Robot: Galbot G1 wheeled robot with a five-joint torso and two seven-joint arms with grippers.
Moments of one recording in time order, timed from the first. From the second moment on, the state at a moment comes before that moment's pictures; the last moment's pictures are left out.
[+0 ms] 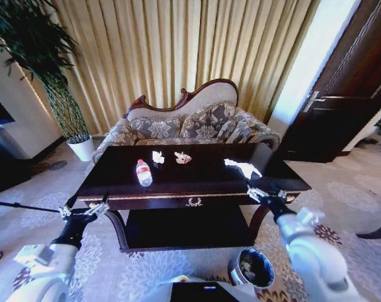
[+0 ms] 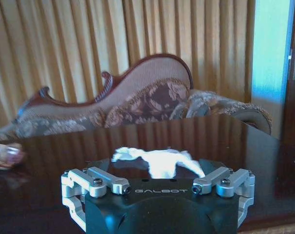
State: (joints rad) left arm 1.86 -1.43 -1.00 -2.50 -0.46 0.24 0.08; right arm -1.50 1.05 0.83 2.27 0.77 -0.51 0.23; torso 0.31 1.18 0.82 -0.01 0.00
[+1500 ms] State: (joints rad) left arm 1.88 -1.46 -0.99 -2.50 -0.43 0.27 0.06; right arm -0.94 0.77 0.49 1.71 0.82 -0.72 0.01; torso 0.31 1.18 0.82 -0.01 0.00
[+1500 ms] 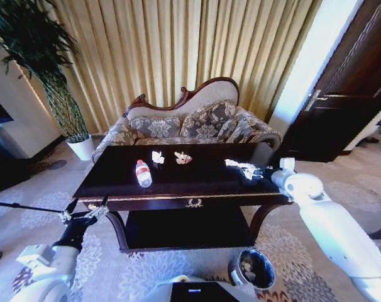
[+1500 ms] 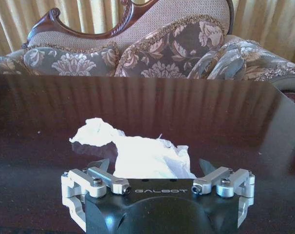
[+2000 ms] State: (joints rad) left arm 1.87 -1.46 -0.98 -2.50 -0.43 0.27 0.06; right arm -0.96 0.77 0.51 1.70 0.80 -0.72 0.01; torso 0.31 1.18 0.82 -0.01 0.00
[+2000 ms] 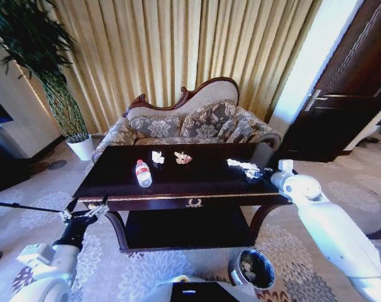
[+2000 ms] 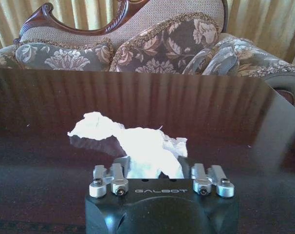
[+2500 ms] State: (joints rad) left arm 1.87 -1.46 -0.98 -2.50 -0.44 0.26 0.07; right arm -0.99 0.78 0.55 1.74 0.81 -0.68 0.02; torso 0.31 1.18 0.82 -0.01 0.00
